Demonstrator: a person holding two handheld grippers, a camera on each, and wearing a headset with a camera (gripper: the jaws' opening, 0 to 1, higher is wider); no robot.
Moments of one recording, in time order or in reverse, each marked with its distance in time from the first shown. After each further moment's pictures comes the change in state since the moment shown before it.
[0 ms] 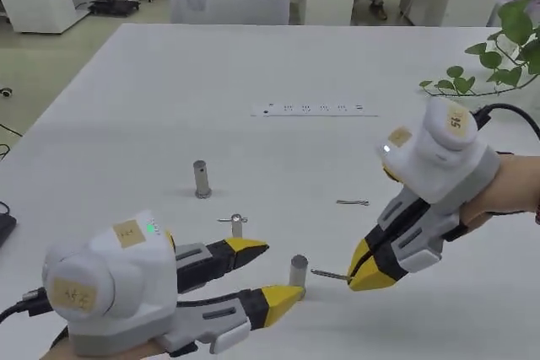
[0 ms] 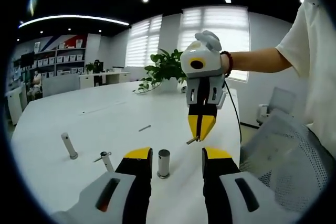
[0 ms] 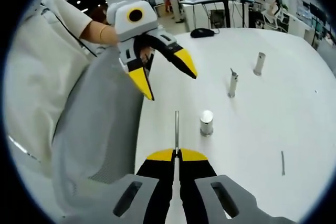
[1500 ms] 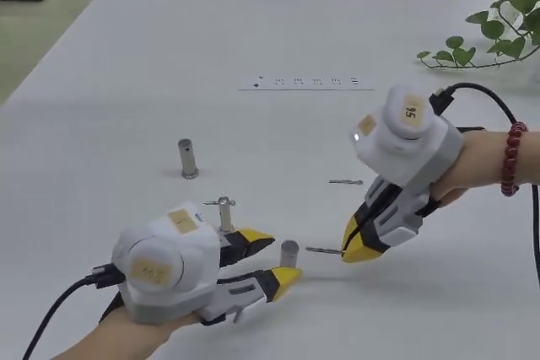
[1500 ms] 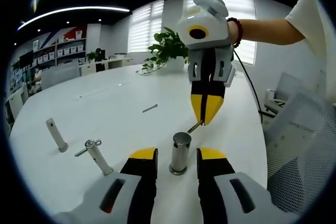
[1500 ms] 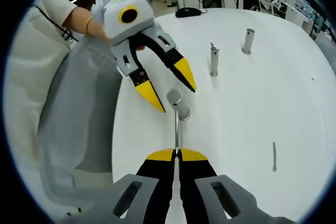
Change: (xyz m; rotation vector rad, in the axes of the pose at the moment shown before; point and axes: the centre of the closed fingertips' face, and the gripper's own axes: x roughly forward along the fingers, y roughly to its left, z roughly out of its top) left arm 0.054 0.026 -0.049 0.020 0.135 0.029; right arm 0.010 -0.042 -0.026 0.020 0.137 -0.049
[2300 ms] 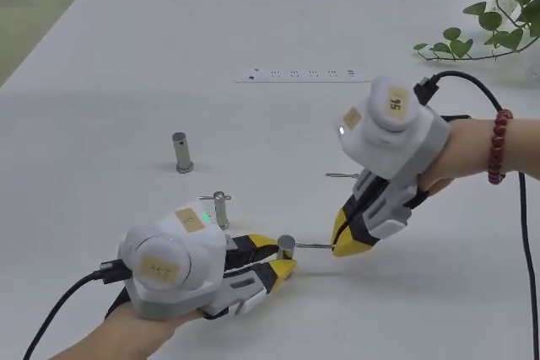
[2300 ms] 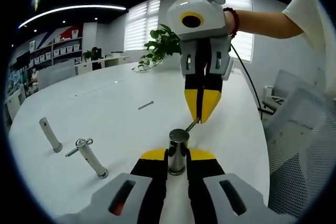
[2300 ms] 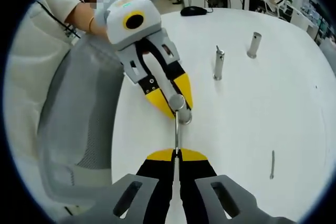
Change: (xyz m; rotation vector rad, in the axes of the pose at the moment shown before) left arm 0.007 -0.004 -0.006 0.015 0.019 -0.025; right arm 0.002 -0.001 0.006 -0.041 0.027 0.015
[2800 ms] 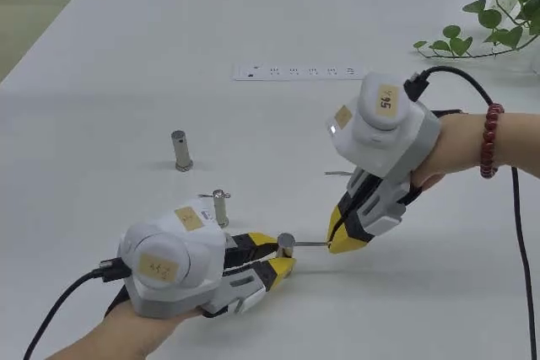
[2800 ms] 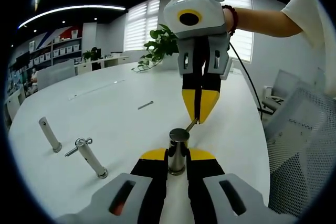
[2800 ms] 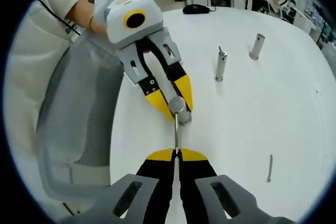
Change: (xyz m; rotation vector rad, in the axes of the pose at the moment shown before) left arm 0.001 0.001 -0.001 0.000 -0.002 -0.005; right arm 0.002 -0.002 0.003 -0.028 0.028 -0.005
